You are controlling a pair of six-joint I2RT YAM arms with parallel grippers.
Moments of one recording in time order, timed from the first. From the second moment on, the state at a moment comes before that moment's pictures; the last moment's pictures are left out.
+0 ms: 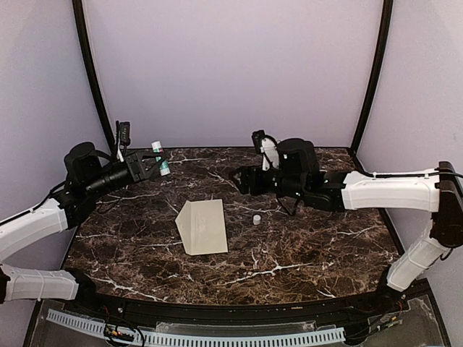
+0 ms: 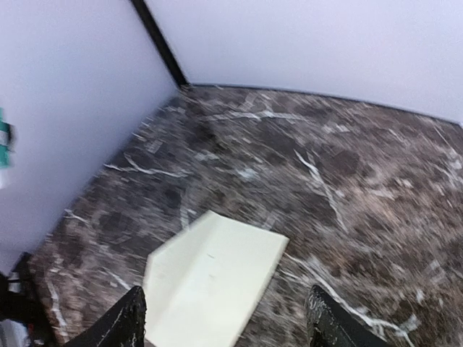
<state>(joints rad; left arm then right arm) -0.44 1.00 0.67 0.27 0.43 -0.63 0.94 1.56 1.06 0.12 0.13 0.41</state>
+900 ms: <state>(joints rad) -0.61 1.04 0.65 0.61 0.57 -0.58 1.11 1.70 1.35 0.24 -0.34 0.40</state>
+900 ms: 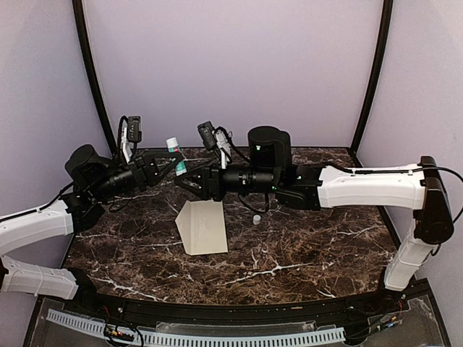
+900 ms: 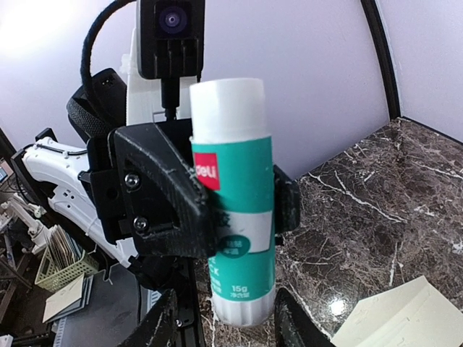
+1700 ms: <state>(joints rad) -0.61 1.06 0.73 0.69 0.80 -0.68 1.08 1.72 1.34 0.47 -0.60 0.46</state>
